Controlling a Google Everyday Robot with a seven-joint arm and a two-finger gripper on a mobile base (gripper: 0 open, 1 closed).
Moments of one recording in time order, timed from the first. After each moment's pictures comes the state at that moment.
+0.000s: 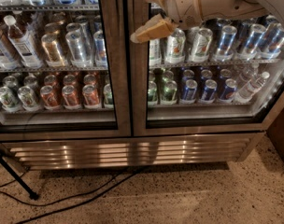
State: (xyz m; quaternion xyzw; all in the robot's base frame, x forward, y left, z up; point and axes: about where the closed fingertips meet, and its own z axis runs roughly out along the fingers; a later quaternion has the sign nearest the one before) arm 0.632 -0.006 1.012 -0.66 0.50 0.19 0.53
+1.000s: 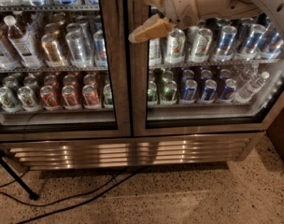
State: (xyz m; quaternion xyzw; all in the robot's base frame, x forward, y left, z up) arm 0.638 -0.001 1.010 -0.66 0.50 0.21 0.53
